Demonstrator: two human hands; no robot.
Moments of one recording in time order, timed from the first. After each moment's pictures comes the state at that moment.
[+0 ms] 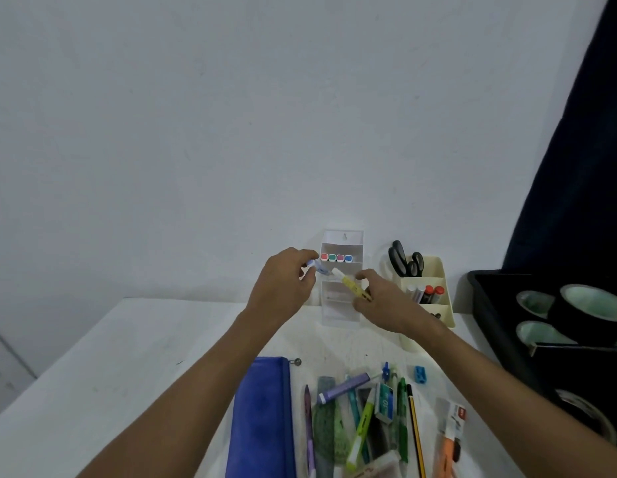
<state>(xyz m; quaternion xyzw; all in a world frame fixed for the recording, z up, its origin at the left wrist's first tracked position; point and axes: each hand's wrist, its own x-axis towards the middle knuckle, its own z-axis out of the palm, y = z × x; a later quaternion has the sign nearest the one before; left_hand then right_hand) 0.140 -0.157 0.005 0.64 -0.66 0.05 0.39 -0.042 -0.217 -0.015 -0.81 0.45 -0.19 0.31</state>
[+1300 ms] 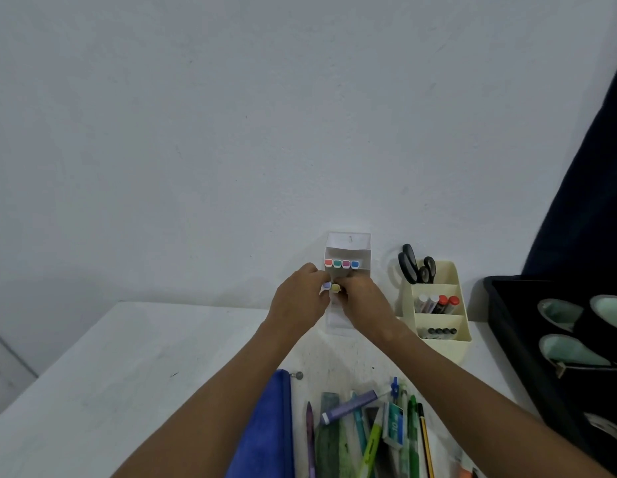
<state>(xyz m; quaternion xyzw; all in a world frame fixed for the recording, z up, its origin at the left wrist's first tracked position) 0.138 -0.207 -0.029 0.69 -0.67 0.03 0.27 0.021 -0.284 -0.070 -0.84 0.45 -0.23 0.19</state>
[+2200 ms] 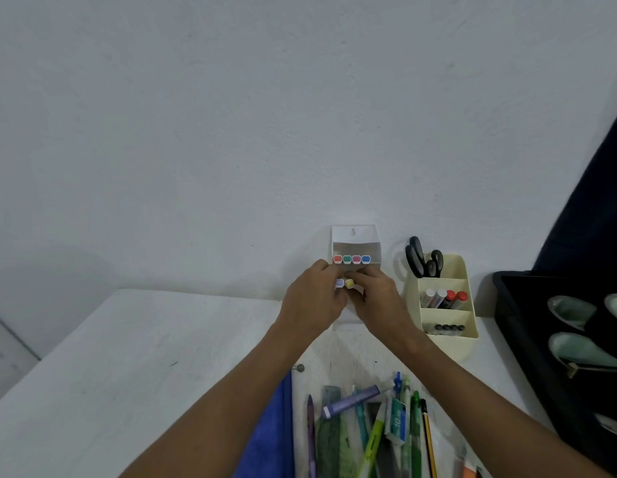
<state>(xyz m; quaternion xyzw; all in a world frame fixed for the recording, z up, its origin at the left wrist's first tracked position) 0.121 -0.203 -0.035 0.67 -0.67 0.02 0.31 -0.002 -0.271 -0.076 -0.84 0.32 -0.41 0.13</state>
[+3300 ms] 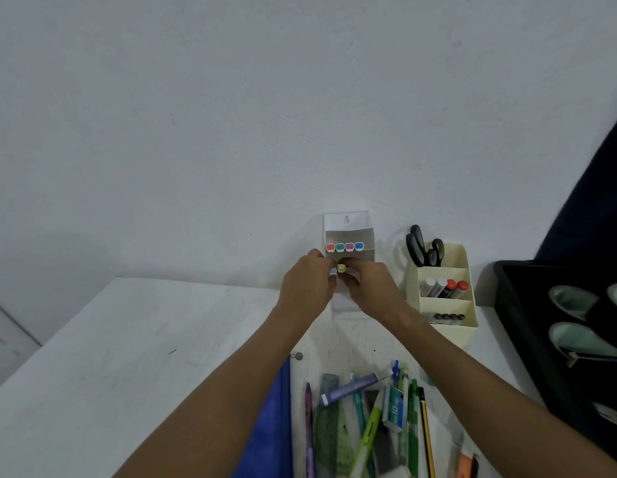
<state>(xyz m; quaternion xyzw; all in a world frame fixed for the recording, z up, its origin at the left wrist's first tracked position) 0.131 -0.222 -0.048 0.71 -0.65 0.01 0.27 0.007 -0.278 -0.070 -0.84 0.41 -0.30 0.19</state>
